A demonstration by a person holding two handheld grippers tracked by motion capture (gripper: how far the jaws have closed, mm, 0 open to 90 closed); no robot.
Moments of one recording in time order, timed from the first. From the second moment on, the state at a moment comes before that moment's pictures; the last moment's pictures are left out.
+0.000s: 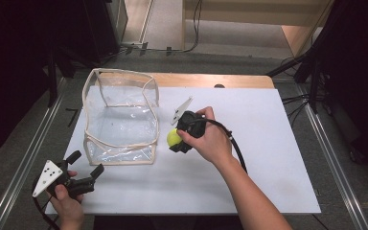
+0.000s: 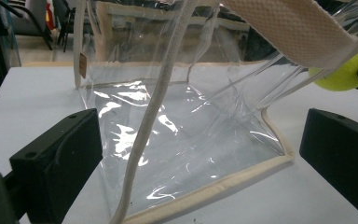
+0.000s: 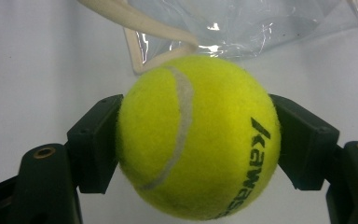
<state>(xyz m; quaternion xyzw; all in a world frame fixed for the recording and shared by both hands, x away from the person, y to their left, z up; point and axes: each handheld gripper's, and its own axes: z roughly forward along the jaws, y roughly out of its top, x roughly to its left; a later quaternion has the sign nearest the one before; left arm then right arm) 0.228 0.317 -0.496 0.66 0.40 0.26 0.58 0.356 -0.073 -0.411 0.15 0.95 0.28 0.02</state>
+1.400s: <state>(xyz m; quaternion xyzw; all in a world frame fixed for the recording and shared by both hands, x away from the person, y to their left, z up) 0.227 0.317 -0.496 0.66 0.40 0.26 0.58 0.361 -0.071 -0.373 0.14 0.95 0.28 0.01</state>
